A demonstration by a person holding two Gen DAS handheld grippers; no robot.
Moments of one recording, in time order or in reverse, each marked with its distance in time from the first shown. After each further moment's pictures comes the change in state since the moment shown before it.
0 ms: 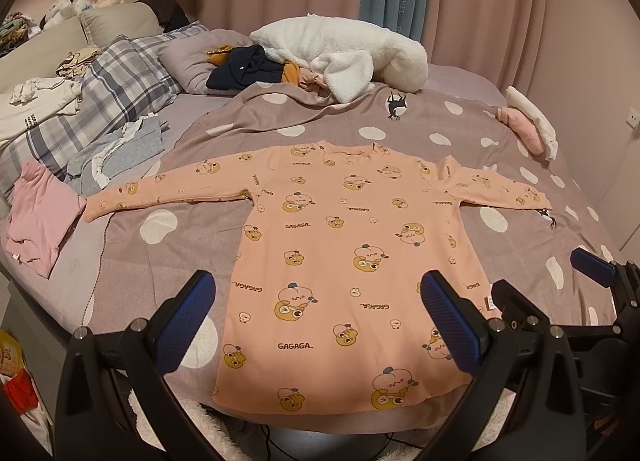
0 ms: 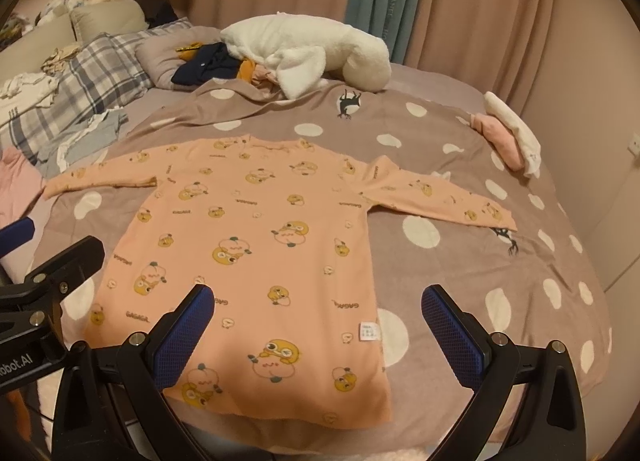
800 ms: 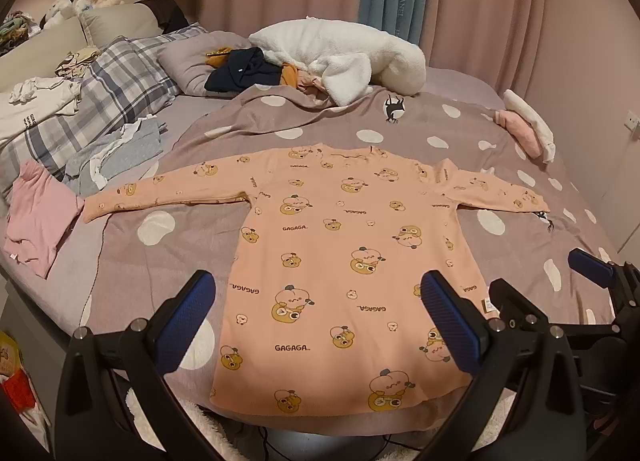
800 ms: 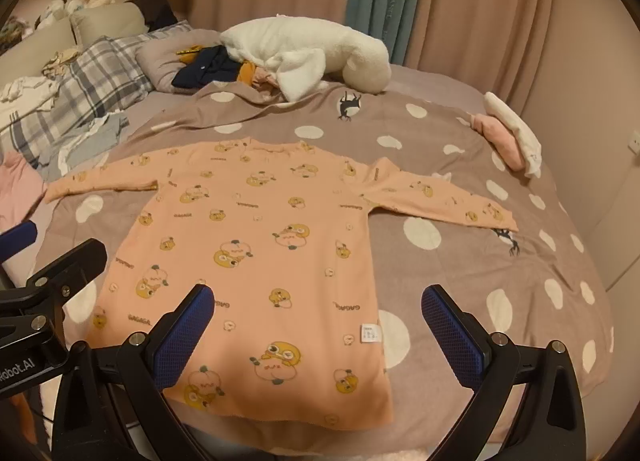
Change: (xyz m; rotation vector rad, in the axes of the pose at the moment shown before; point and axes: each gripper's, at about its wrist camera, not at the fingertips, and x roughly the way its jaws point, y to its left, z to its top) left arm -0.001 -0.002 0.001 0.005 -0.006 -0.007; right arm 0.000 -0.004 0.002 0.015 -0.003 0.006
